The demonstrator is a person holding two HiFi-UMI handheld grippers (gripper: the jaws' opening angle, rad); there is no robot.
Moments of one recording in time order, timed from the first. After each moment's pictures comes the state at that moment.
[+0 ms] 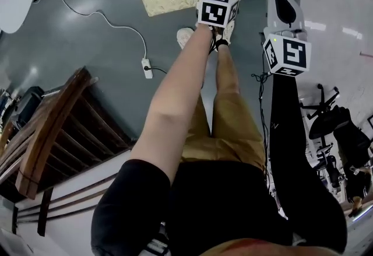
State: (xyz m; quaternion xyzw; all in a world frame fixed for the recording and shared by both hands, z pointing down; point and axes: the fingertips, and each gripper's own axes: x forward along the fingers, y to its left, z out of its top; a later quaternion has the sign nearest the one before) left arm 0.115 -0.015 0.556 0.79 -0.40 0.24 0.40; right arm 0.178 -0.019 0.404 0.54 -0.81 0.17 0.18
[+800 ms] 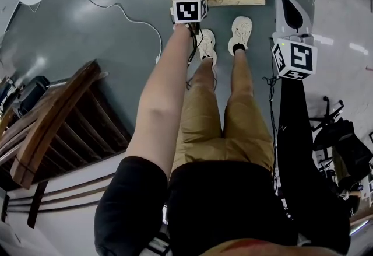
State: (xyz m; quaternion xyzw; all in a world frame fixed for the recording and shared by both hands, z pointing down) left arm -0.095 0.016 0.590 0.69 -0.51 0.33 0.40; right arm 0.118 0.003 0.393 0.51 -0.82 0.15 0.18
